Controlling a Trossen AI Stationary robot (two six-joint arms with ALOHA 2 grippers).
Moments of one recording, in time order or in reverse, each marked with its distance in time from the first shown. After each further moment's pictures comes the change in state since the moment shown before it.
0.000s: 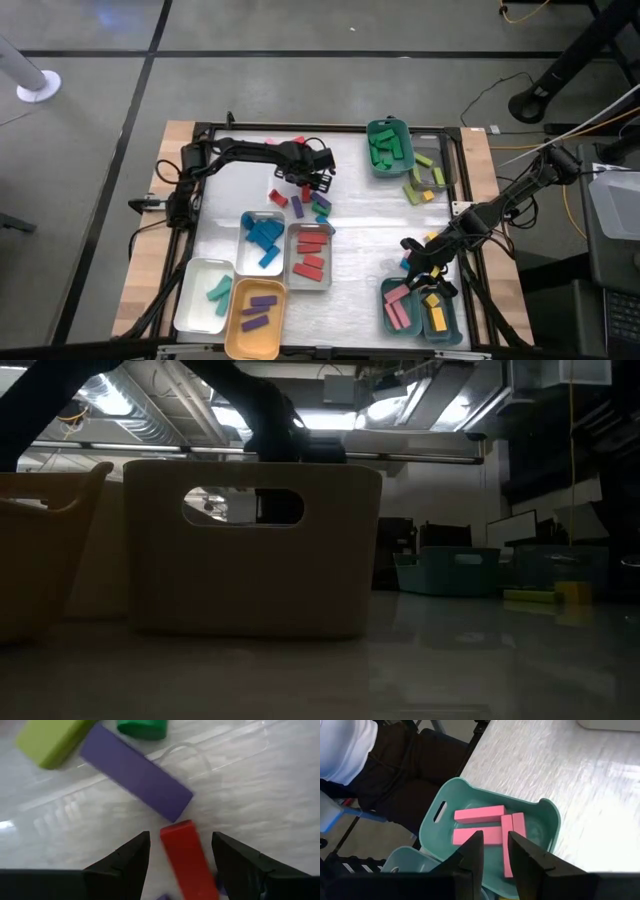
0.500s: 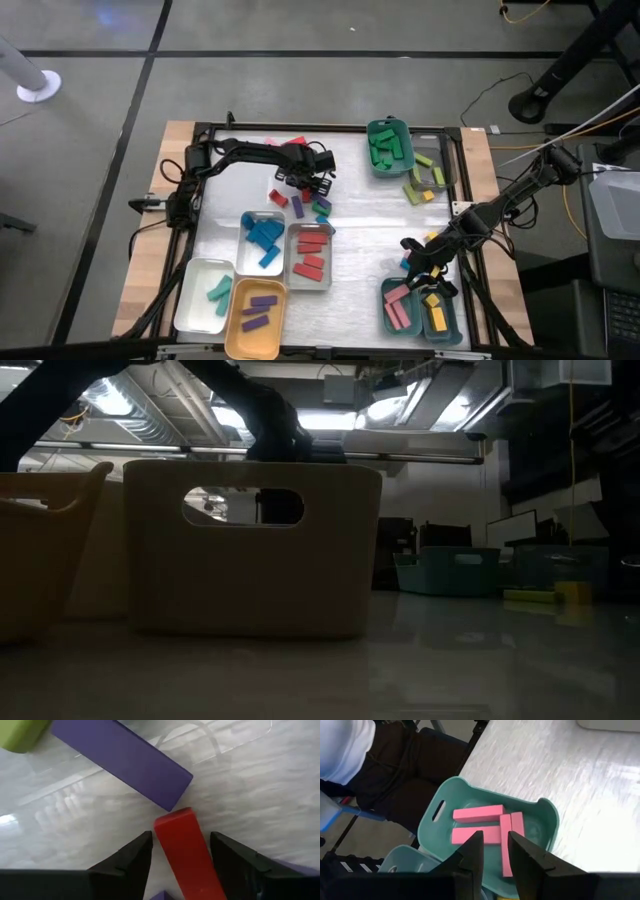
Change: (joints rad) left arm -0.002 0.042 0.004 -0.006 0.068 0.022; right arm 0.000 0.000 0.000 -0.003 0.002 -0.010
